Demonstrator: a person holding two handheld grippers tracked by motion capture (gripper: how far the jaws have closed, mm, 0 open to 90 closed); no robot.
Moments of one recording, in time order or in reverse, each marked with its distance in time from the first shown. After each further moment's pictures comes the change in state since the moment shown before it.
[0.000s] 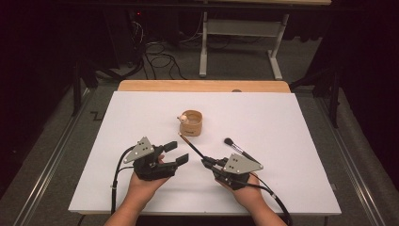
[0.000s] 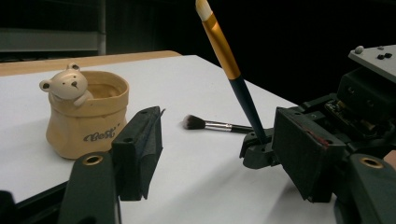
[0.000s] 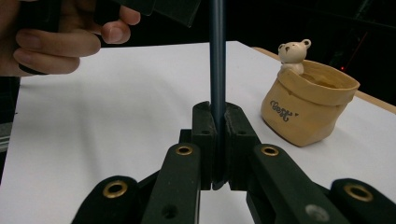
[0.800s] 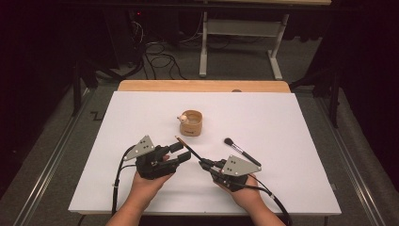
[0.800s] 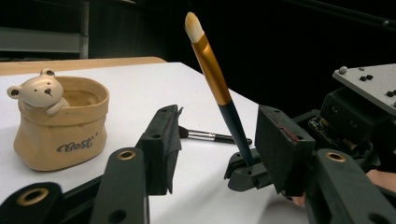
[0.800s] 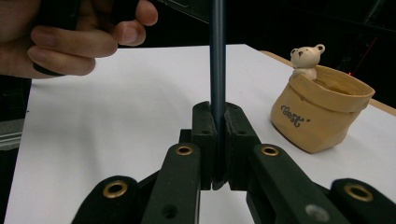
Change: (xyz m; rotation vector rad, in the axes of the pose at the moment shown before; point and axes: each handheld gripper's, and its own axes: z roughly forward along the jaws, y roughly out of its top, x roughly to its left) left arm 0.000 0.002 0.006 -0.028 -0.065 -0.035; right arm 0.005 0.000 0.002 -0.008 0.024 -0.023
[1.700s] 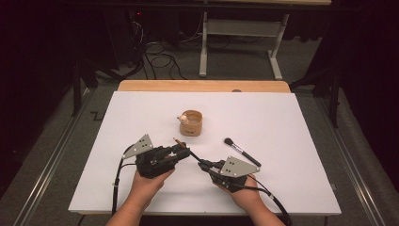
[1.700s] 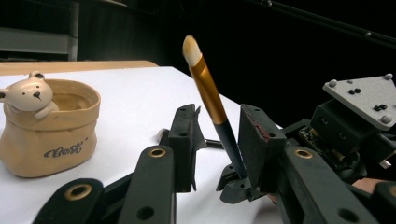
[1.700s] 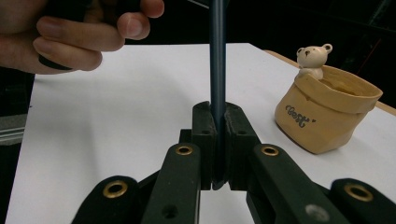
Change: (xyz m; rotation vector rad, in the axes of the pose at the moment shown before) left arm 0.003 0.001 0.000 -0.019 -0.040 -0.021; right arm 0.002 -0.001 0.001 0.016 0.007 -0.013
